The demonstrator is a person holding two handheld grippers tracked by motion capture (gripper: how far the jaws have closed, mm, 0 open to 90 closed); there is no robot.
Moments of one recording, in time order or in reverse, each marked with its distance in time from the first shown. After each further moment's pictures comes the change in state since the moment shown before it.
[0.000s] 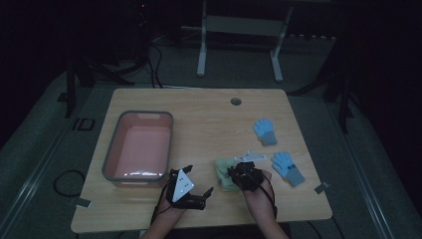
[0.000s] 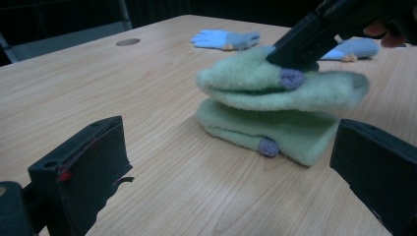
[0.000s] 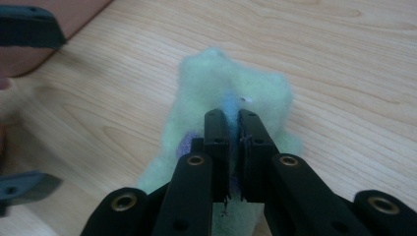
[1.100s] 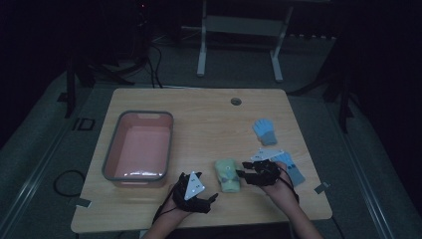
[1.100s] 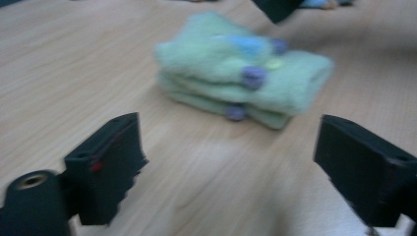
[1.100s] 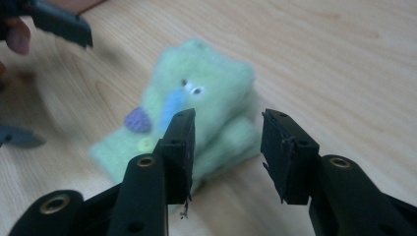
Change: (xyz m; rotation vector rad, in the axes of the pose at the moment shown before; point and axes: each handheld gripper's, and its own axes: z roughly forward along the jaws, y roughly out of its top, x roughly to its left) left arm -0.019 0.009 0.013 0.181 -0.108 0.057; right arm -0.064 -0.010 -0.003 -0.028 0.209 -0.217
